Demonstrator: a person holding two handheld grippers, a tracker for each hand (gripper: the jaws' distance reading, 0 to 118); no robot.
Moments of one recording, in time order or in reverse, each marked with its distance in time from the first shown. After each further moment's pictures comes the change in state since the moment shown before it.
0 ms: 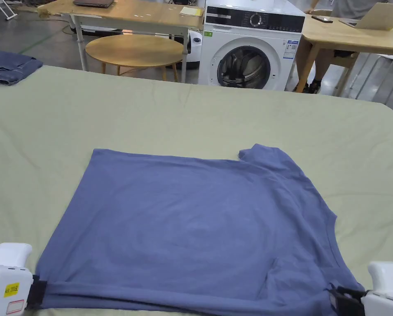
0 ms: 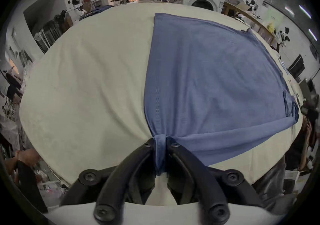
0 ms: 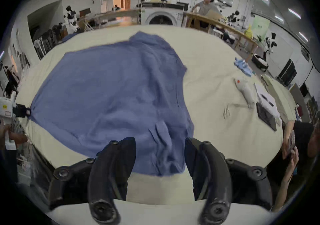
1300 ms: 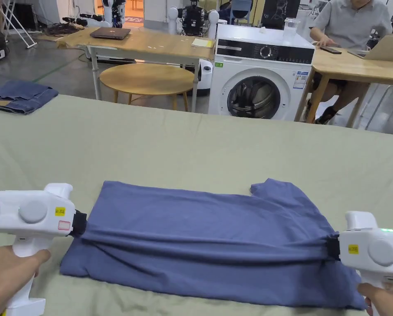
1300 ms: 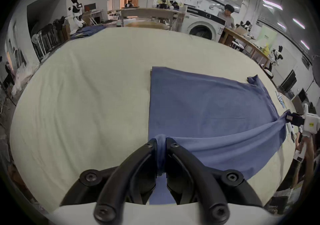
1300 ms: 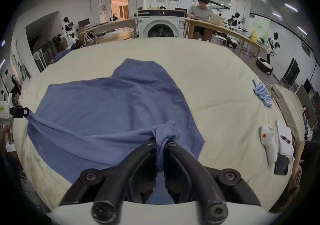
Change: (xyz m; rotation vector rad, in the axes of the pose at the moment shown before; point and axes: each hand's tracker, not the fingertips) left arm -0.007 0.187 -0.052 0.161 -0.089 0.035; right arm -0.011 0.176 -0.113 0.121 0.043 -0.031
